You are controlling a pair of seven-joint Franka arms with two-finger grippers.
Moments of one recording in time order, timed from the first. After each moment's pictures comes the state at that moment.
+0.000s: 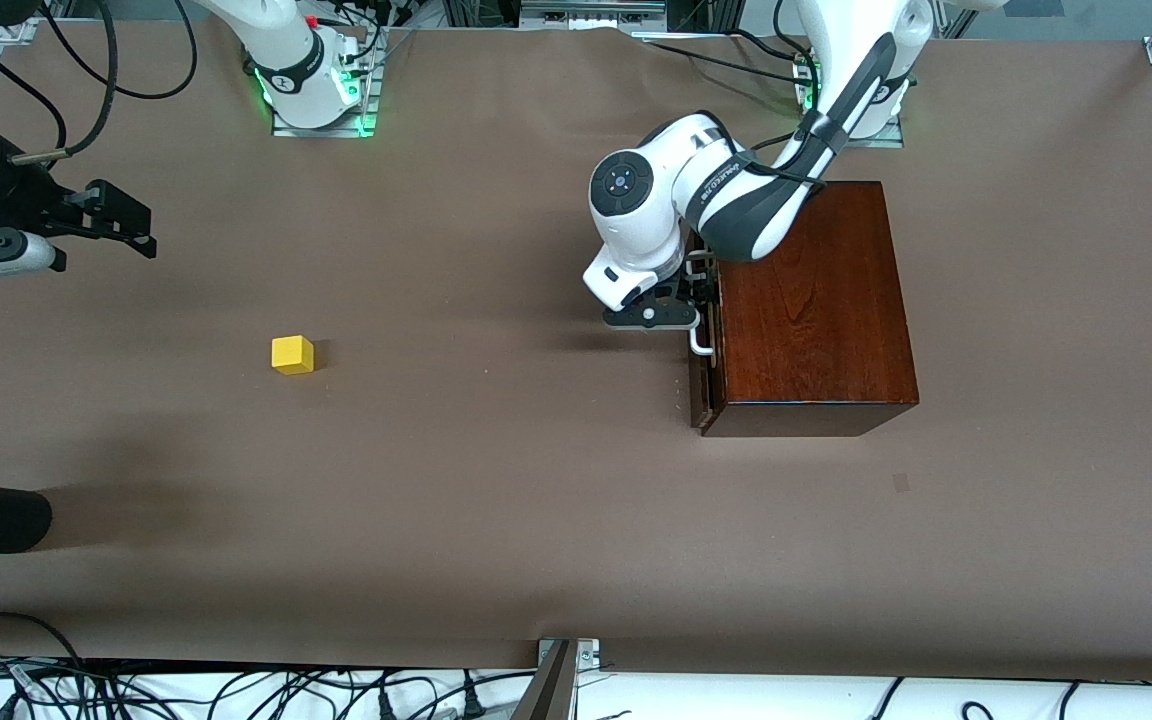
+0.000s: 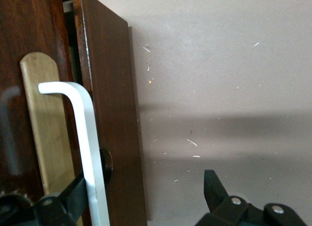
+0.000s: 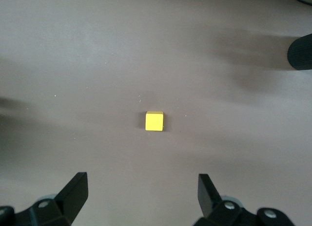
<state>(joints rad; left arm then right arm) -0.46 0.51 -0.32 -1.71 0.31 1.98 -0.86 0.31 0.06 -0.24 -1.53 0.03 1.58 -0.10</state>
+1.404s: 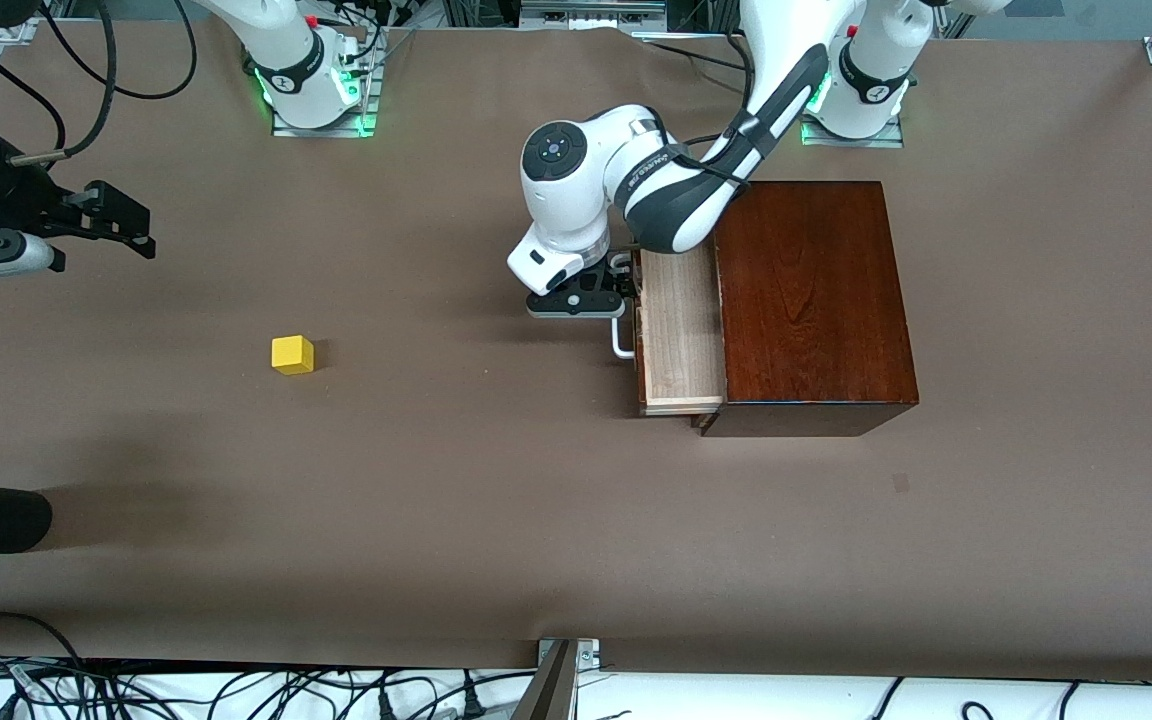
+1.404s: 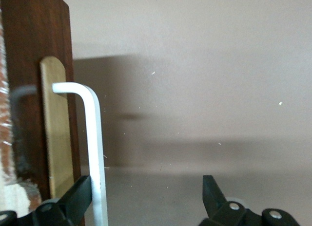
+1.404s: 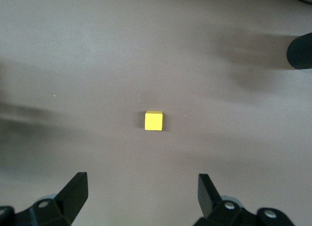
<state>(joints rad) -0.59 0.63 -0.31 -1.49 0.31 2.04 -0.99 0.31 0.06 -0.24 -1.53 0.02 1.58 -0.10</state>
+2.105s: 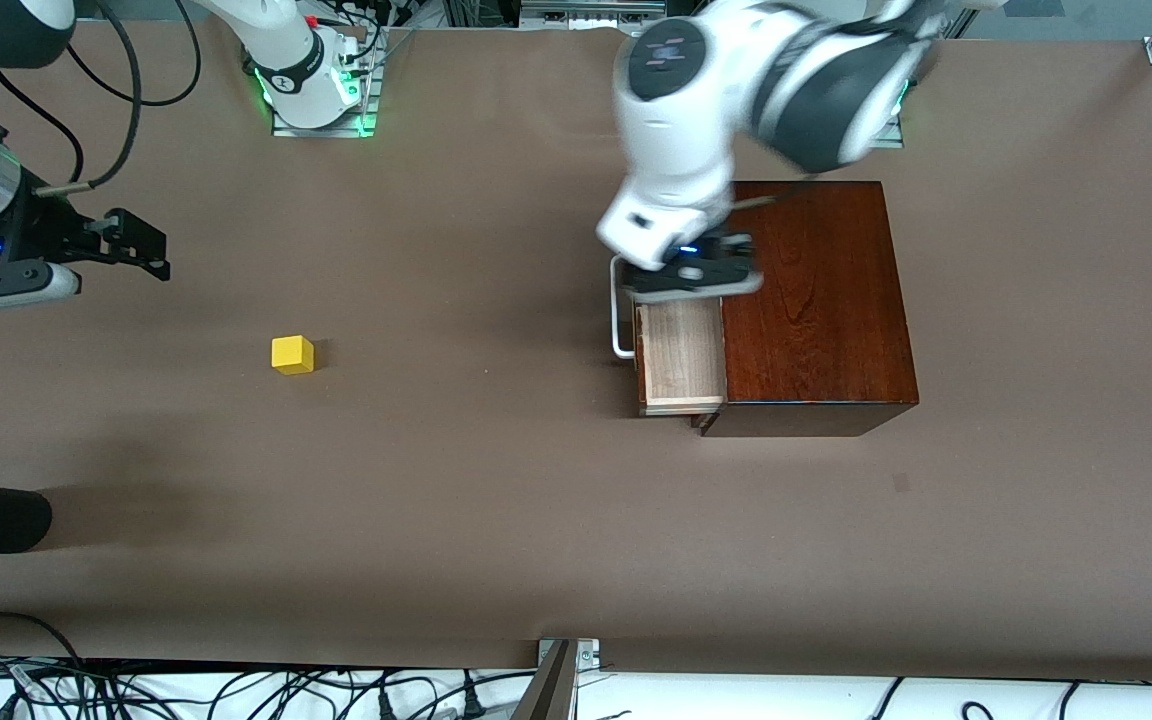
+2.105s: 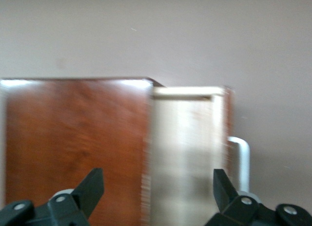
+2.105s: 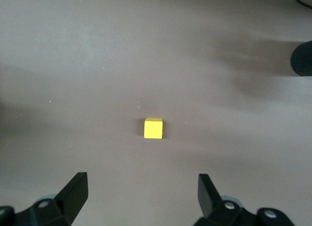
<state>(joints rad) -0.36 0.33 -0.31 -1.45 0.31 1.67 -0.75 0.31 0.11 -0.23 -1.53 0.03 1.63 -0.10</state>
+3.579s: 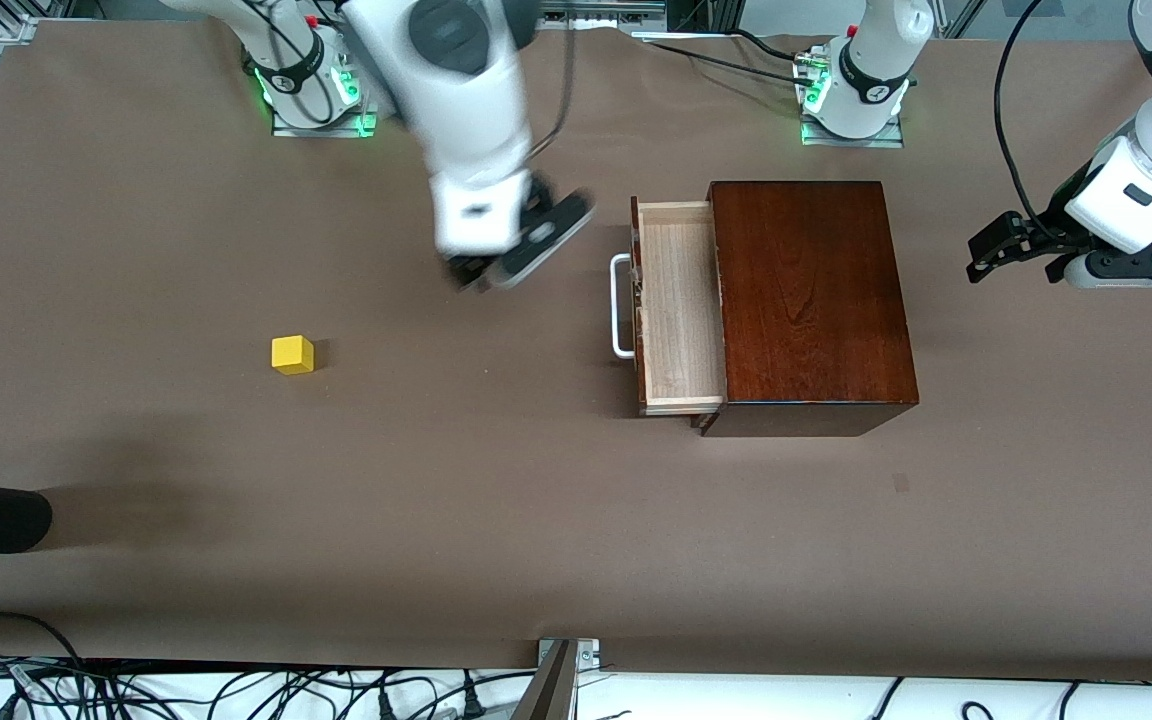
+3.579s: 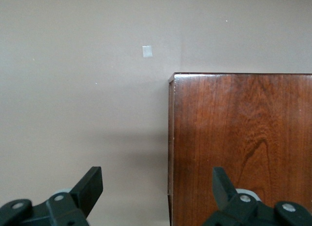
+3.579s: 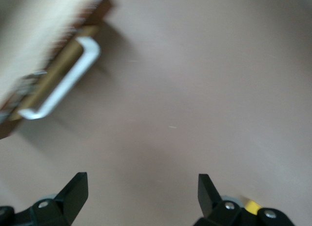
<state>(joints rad) -0.09 -0.07 0.05 -1.83 0.00 1.75 -0.09 0.74 0.36 -0.15 -1.41 0.03 1.81 -0.10</state>
